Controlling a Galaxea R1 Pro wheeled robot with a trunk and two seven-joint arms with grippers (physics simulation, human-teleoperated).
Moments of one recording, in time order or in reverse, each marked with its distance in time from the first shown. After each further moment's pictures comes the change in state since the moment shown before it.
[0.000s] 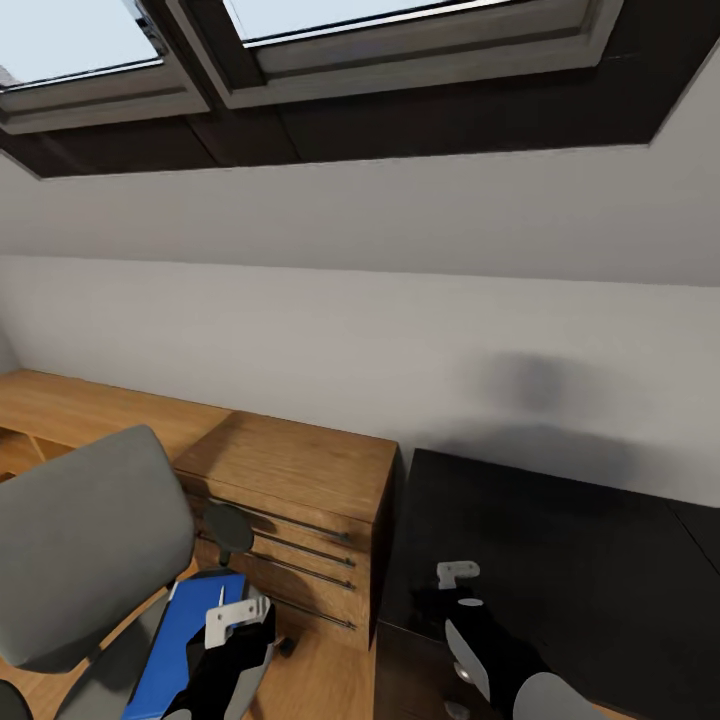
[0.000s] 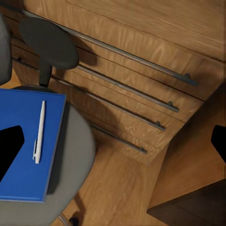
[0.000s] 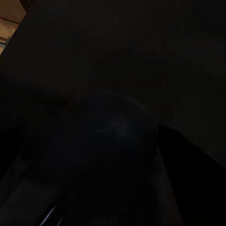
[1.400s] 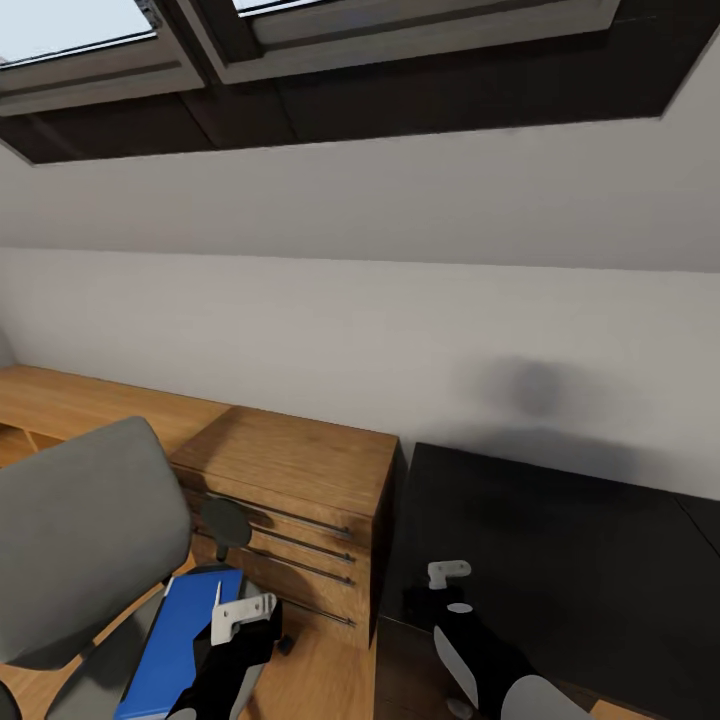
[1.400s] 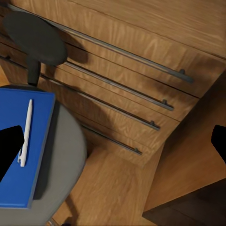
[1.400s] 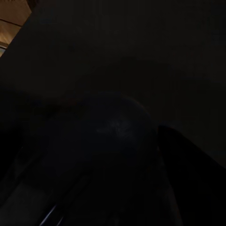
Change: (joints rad) left arm 0.000 -0.003 -0.024 -0.021 0.002 0.000 0.002; right arm -0.001 0.038 0.002 0.030 0.025 -0.087 -0.030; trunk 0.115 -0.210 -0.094
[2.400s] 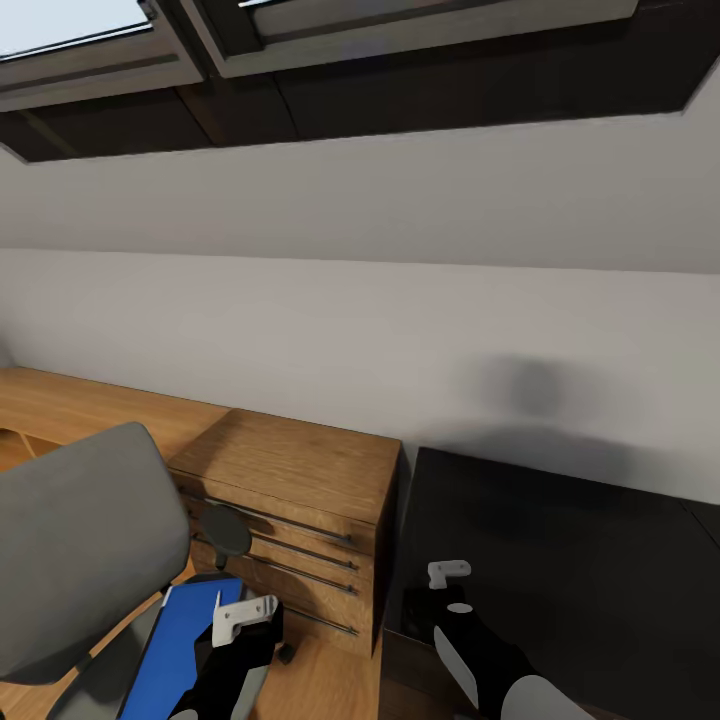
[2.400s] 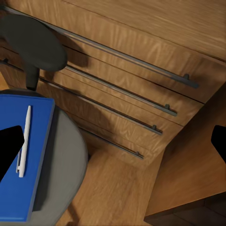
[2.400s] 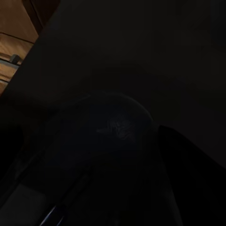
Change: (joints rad) left arm 0.000 0.001 -0.005 0.007 0.000 0.000 -0.002; right arm 0.000 0.000 0.000 0.000 0.001 -0.001 0.000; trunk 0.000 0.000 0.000
